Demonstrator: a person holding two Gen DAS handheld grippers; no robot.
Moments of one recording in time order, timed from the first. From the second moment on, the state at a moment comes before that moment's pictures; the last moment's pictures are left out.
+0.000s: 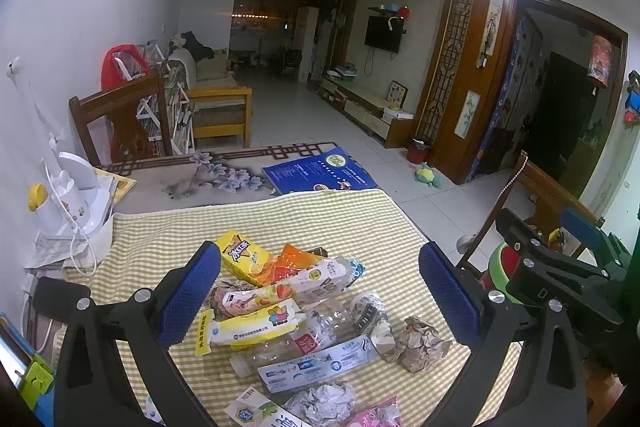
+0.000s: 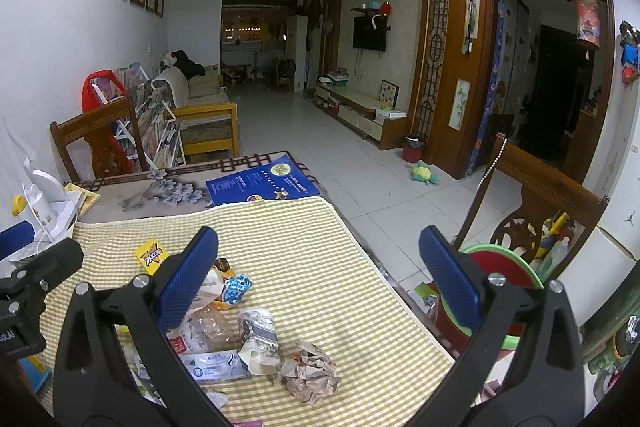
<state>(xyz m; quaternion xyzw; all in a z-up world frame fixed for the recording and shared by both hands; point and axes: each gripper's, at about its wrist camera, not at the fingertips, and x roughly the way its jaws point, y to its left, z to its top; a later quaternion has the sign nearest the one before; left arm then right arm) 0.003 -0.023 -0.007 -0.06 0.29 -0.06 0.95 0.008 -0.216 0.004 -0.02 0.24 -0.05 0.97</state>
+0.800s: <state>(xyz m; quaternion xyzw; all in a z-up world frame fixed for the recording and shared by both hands) 0.002 -0.025 -0.006 -0.06 0.29 -0.06 0.95 0.008 -0.216 0.003 -0.02 0.24 -0.05 0.97</state>
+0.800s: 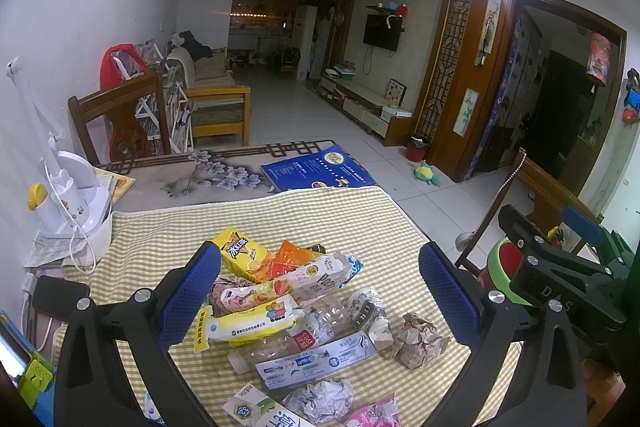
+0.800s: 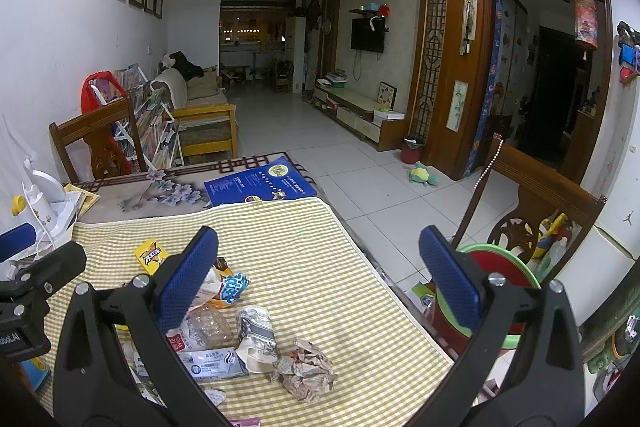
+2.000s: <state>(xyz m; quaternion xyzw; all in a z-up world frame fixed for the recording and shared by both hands) -0.005 -0.020 -0.011 -0.05 0.28 -0.03 0.96 0.006 -0.209 0.005 -0.03 0.23 -0.05 0.97</state>
